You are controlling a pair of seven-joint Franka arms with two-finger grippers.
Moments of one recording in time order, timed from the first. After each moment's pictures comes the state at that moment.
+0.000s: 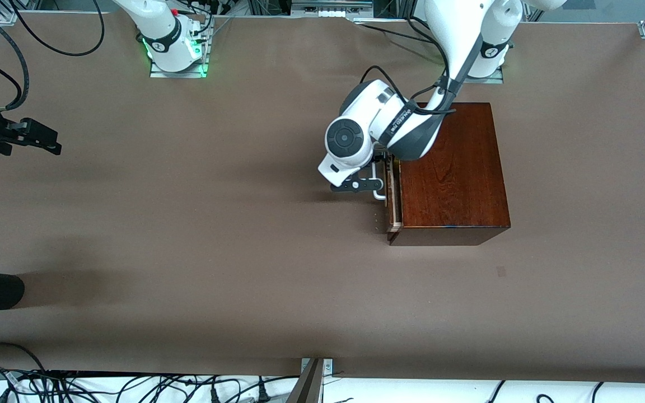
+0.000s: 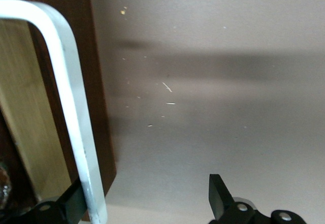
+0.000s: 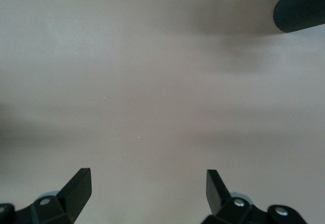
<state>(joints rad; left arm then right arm) -0.70 0.63 -0.03 -1.47 -0.10 1.76 -0.74 0.06 0.09 -0.08 -1.54 -0.01 1.58 -0.05</state>
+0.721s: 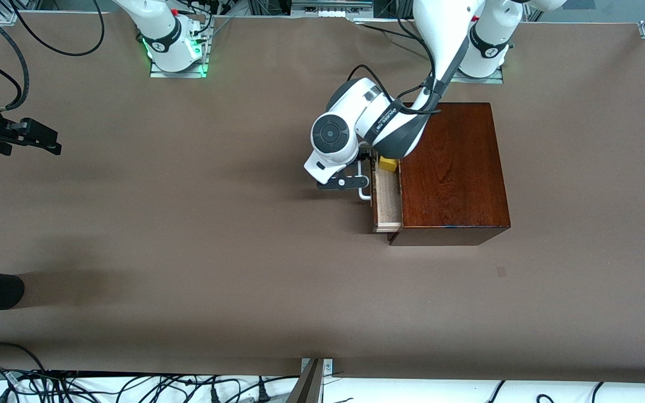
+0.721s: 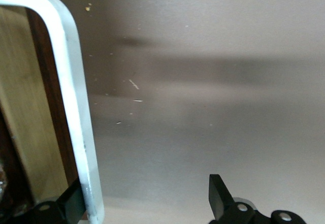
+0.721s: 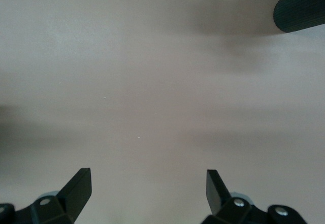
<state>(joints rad) -0.74 0.69 -0.03 -1.38 -0.14 1.77 -0.78 0.06 0.09 -0.08 -1.54 -0.01 1.58 -0.05</state>
